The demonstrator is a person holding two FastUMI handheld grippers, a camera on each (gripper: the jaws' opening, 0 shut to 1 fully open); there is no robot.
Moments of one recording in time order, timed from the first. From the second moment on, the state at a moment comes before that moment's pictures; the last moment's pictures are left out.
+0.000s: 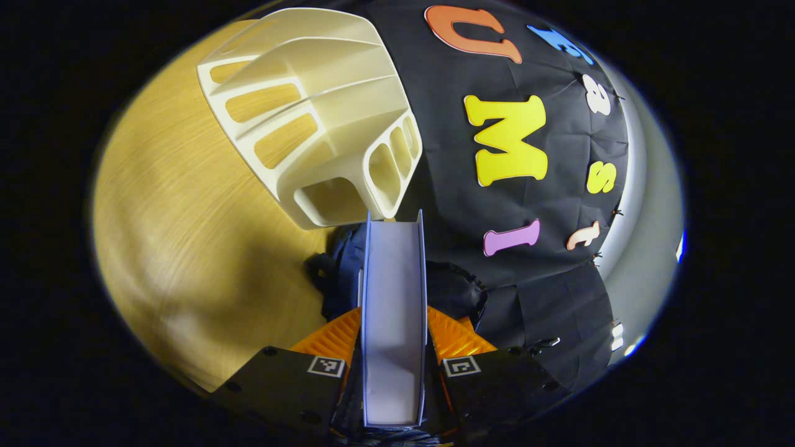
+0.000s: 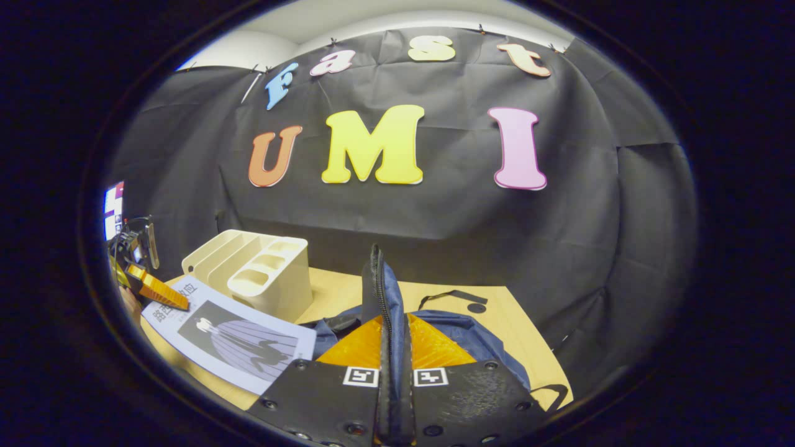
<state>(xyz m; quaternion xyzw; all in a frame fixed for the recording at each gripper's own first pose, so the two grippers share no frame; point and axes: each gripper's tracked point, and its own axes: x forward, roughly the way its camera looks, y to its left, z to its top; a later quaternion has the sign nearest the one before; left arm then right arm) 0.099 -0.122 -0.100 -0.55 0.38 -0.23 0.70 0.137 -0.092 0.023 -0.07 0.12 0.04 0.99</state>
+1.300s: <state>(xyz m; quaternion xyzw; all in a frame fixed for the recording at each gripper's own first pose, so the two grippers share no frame) 0.162 -0.290 -0.170 -0.36 0.37 -0.23 0.82 0.126 -0.045 0.039 -0.06 0.08 0.12 0.99</state>
